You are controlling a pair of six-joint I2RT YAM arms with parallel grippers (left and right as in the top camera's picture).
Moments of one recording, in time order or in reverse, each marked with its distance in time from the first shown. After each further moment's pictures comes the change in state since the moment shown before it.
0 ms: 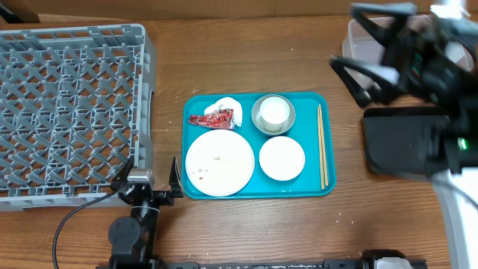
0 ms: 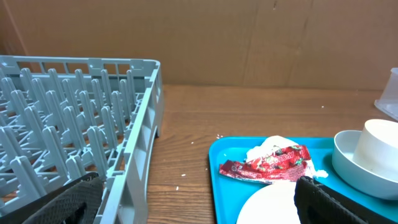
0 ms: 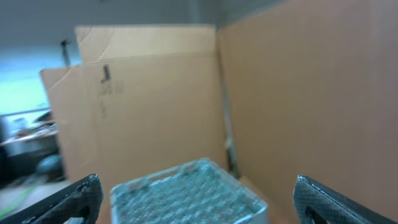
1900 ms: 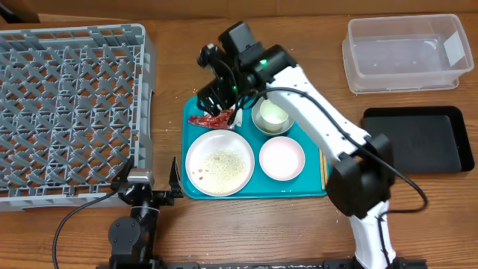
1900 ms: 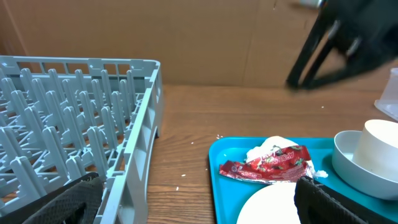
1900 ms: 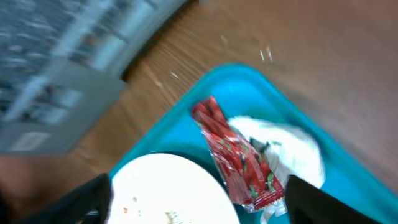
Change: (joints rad) left arm 0.000 0.000 0.000 0.000 0.000 0.000; right arm 0.602 0.963 0.734 -1.323 0.729 -0.628
